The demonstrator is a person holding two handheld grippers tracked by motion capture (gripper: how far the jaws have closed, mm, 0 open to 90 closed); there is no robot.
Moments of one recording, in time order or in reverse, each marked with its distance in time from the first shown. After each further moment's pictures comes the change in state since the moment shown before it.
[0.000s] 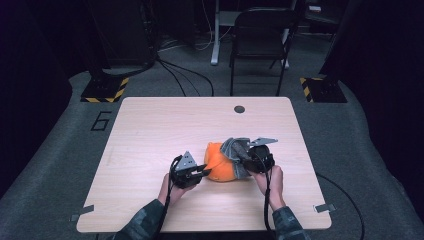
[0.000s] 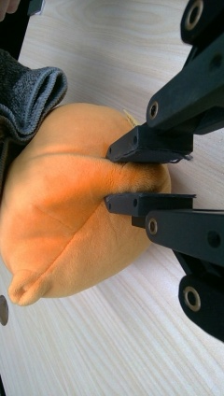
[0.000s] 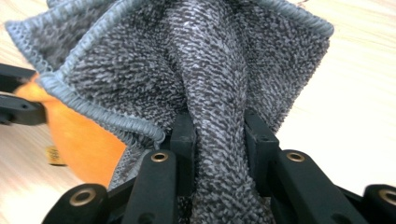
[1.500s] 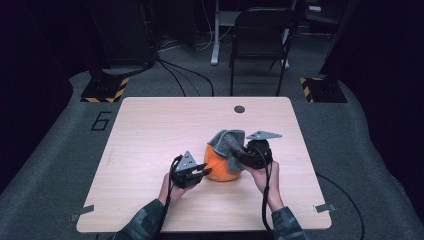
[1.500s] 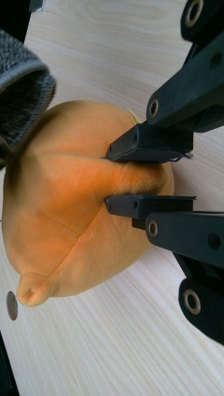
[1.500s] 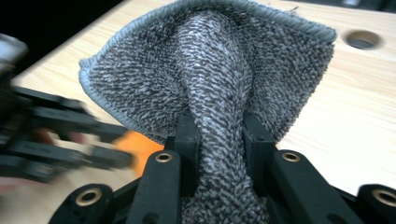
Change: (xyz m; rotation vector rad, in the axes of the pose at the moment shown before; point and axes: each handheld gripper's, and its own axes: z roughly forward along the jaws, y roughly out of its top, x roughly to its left) left arm -0.002 0.002 0.000 -0.024 0.017 0.020; right arm 0.023 0.028 -0.030 -0.147 0.139 0.044
